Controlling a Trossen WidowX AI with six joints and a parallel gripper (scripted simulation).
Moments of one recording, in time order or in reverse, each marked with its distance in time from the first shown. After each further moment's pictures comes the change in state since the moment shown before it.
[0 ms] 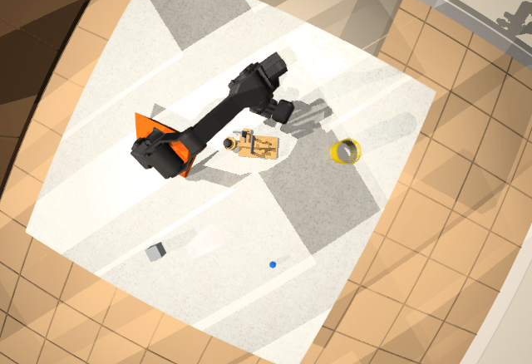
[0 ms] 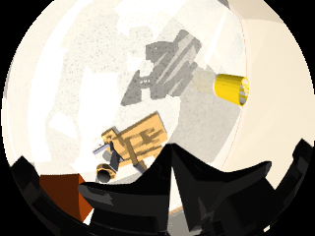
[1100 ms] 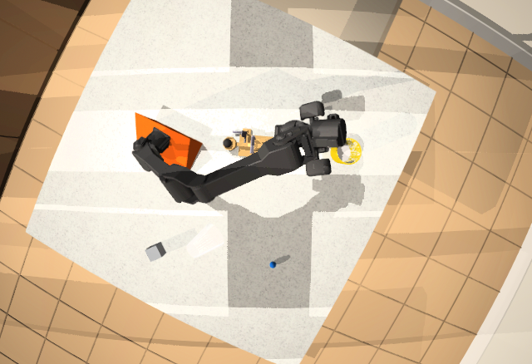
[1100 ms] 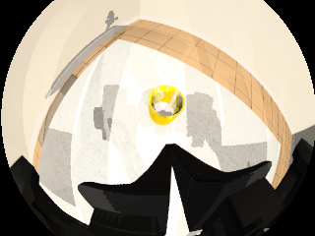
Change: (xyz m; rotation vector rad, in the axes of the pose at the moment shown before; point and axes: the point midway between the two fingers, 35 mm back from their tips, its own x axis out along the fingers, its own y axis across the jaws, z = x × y) arm -0.006 -0.196 -0.026 1.051 -0.365 0.049
